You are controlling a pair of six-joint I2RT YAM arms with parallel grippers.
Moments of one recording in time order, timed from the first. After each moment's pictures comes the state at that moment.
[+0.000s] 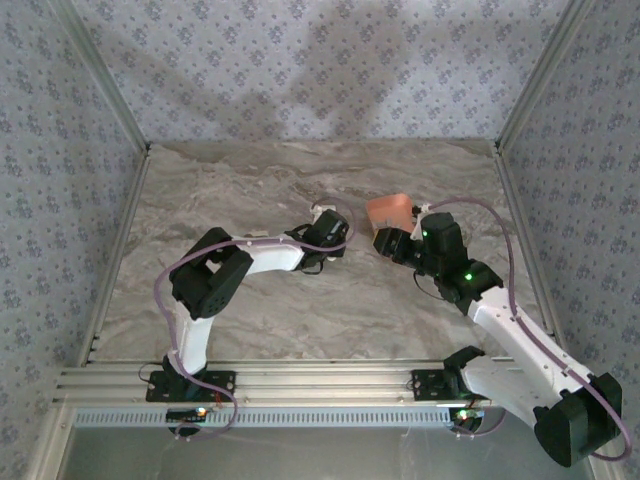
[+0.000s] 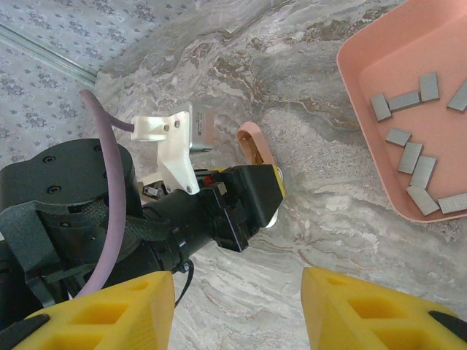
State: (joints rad) left arm -0.83 2.02 1.22 -0.05 -0.27 -0.65; right arm 0.46 0.93 0.74 -0.36 -0.15 0.72
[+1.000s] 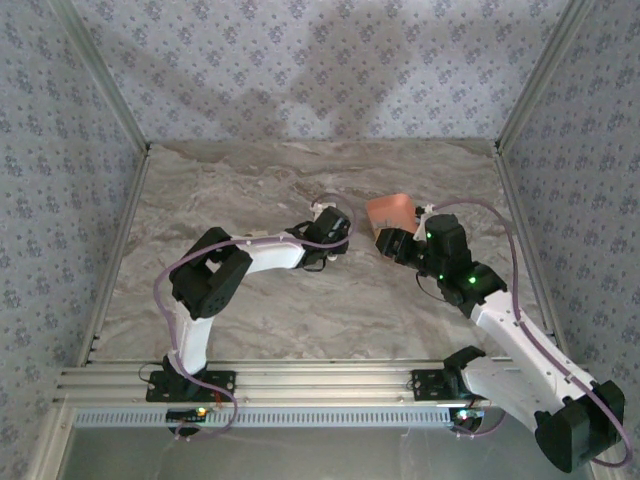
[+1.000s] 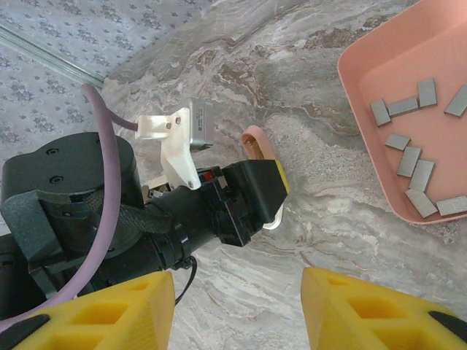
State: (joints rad) left arm -0.83 2.02 1.25 -0.07 -0.26 -0.70; right arm 0.45 0.89 0.74 -0.36 -0.15 0.72
